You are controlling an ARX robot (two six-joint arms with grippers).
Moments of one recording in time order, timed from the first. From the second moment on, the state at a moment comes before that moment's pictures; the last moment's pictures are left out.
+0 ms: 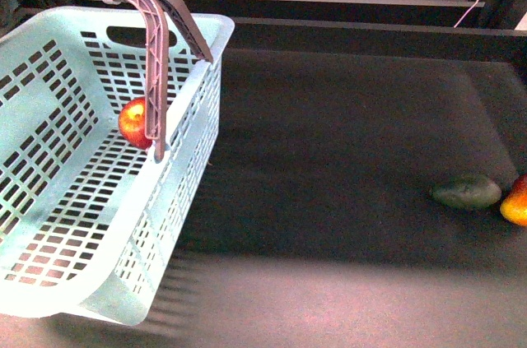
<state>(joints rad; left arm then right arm) -0.16 1.77 1.04 0.10 -0.32 -1.55 0.00 0.01 0.02 0.00 0.00 0.00</state>
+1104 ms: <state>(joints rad) -0.10 1.73 0.81 0.13 -0.35 -1.57 0.00 0.01 0.02 0.00 0.00 0.00</state>
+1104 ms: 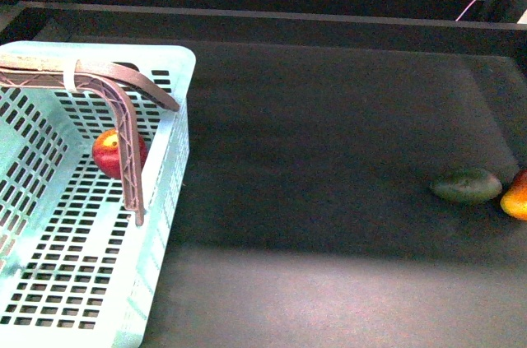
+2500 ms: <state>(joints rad) -0.15 1.06 0.26 0.80 -0.13 -0.07 0.00 0.01 0.02 0.00 0.00 0.00</state>
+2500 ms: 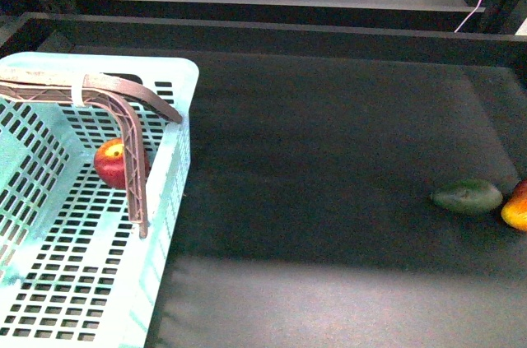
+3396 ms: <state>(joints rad) 0.00 0.46 0.01 0.46 0.00 -0.01 0.00 0.01 0.02 0.00 0.00 0.00</state>
